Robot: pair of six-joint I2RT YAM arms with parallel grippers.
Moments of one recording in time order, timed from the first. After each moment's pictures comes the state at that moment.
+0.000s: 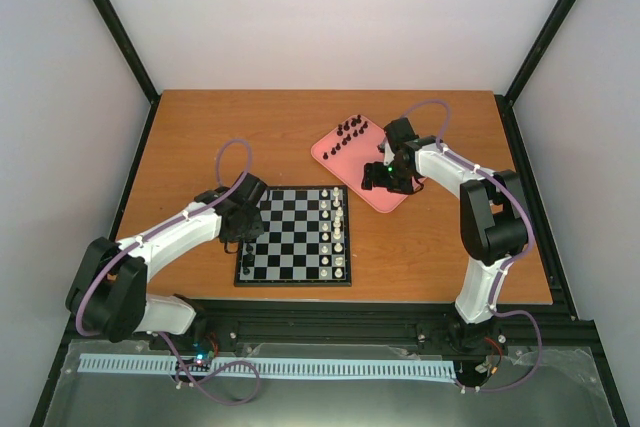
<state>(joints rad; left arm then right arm) -0.51 1.34 0.78 -0.72 -0.20 -0.76 0.34 1.87 1.31 -0.68 -0.24 0.32</state>
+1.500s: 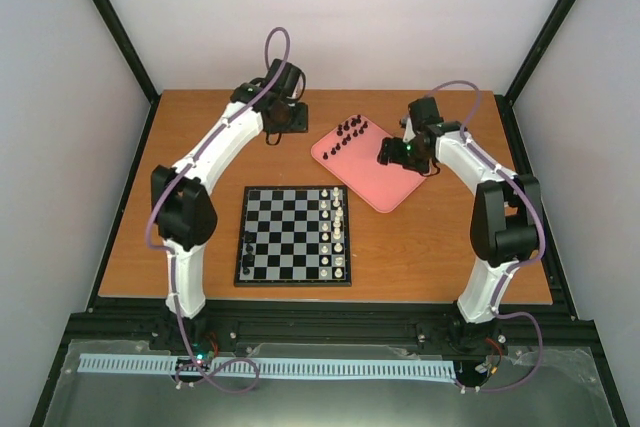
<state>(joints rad) -0.46 1.99 1.97 -0.94 -0.09 -0.42 0.22 1.83 1.39 -0.68 -0.24 0.32</state>
